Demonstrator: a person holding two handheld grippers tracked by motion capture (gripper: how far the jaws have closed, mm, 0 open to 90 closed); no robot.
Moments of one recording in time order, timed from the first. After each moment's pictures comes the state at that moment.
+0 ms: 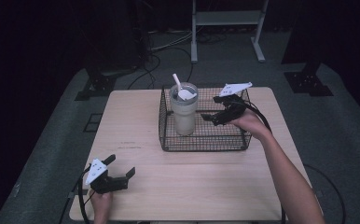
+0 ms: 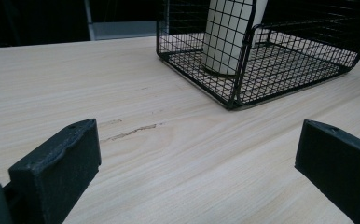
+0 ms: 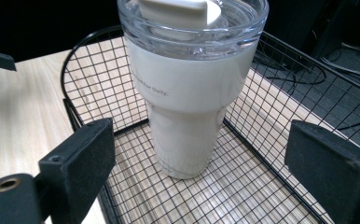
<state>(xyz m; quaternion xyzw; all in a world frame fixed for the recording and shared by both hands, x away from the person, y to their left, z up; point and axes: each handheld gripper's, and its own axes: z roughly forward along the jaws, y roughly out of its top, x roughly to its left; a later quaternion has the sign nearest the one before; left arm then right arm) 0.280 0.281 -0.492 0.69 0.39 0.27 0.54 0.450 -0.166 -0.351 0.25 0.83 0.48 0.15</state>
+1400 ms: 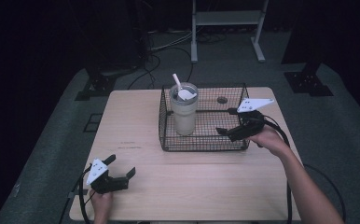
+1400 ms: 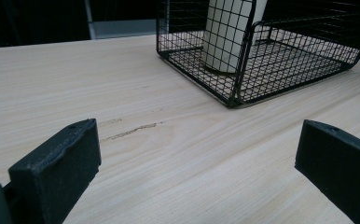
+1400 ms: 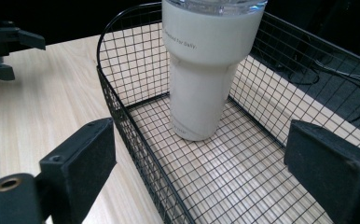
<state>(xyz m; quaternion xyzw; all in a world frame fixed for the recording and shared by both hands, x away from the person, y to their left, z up) 0.280 0.280 -0.492 0.70 0.39 0.27 0.54 0.394 -0.207 -0.357 0.24 0.83 0.48 0.17</state>
